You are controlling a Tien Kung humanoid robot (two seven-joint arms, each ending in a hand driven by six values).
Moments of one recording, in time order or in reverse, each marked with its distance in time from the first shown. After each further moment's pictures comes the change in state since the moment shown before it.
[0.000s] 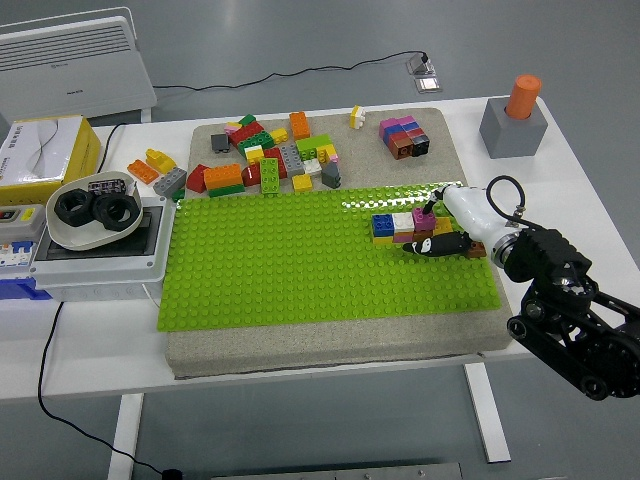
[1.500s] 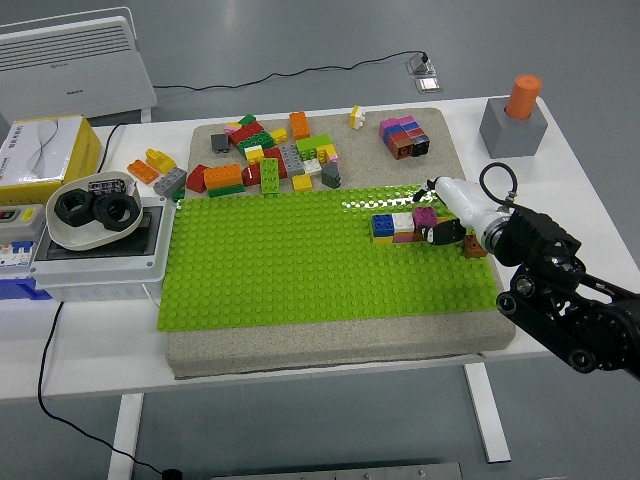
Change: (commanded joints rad) left arm -0.002 0.005 0.008 0.000 -0.006 -0.005 -0.001; right arm 0.085 0.025 -0.025 -0.066 0.137 0.017 -0.004
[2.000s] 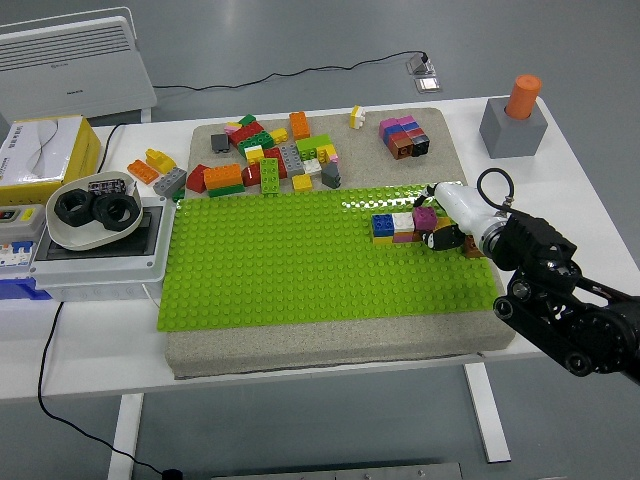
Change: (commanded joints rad) left arm -0.001 0.000 -0.001 0.000 0.002 0.002 0.000; right arm 0.005 0.012 -0.020 -0.025 0.001 0.005 -0.018
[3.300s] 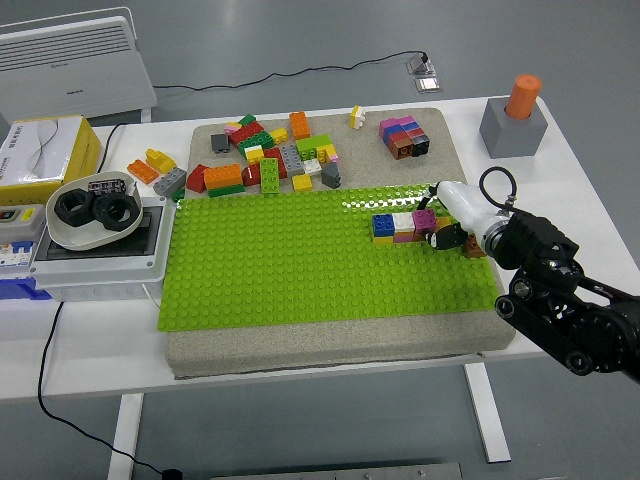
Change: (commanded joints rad) left arm 0.000 -0.003 -0.002 0.000 0.000 0.018 -0.002; right arm -0.002 -0.001 0.007 -0.007 -0.004 -0.005 0.006
